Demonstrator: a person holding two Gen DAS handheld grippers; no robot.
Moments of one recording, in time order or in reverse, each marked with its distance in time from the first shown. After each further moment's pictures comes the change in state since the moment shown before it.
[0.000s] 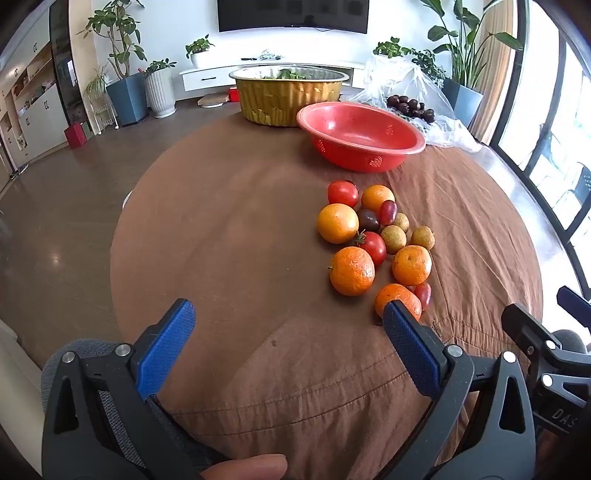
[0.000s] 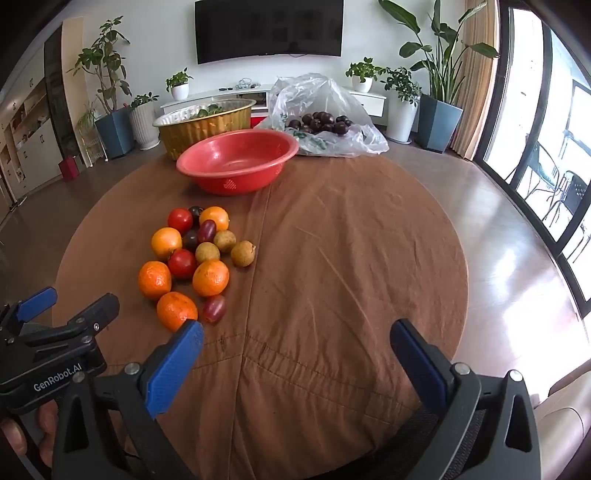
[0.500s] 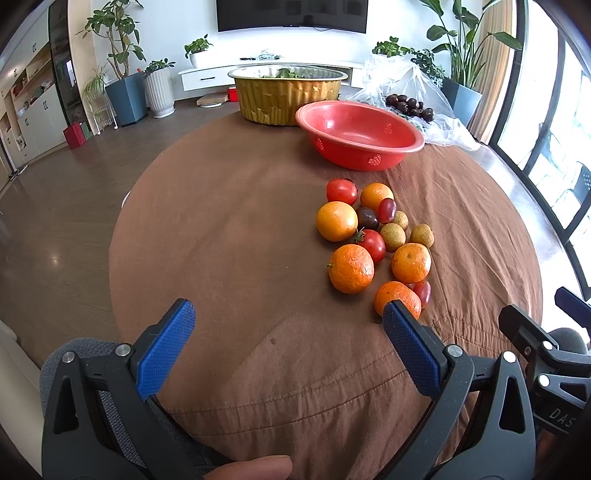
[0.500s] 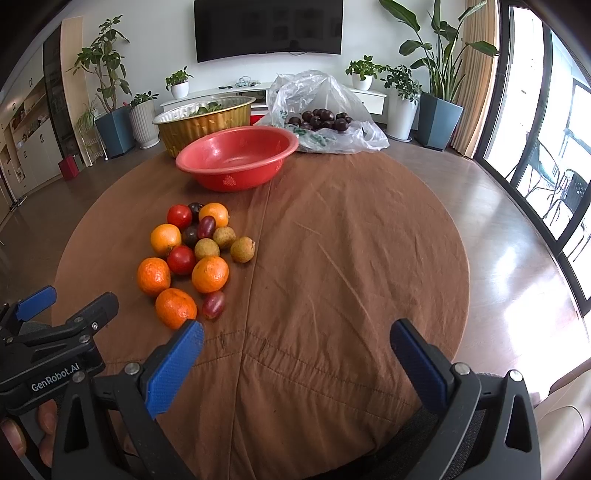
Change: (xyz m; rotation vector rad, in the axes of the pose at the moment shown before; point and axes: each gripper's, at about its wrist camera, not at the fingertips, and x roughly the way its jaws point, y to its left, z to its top) left arm 0.001 0.000 -0.002 0.000 0.001 -0.004; right arm 0.003 -0.001 0.002 -0.001 0.008 0.001
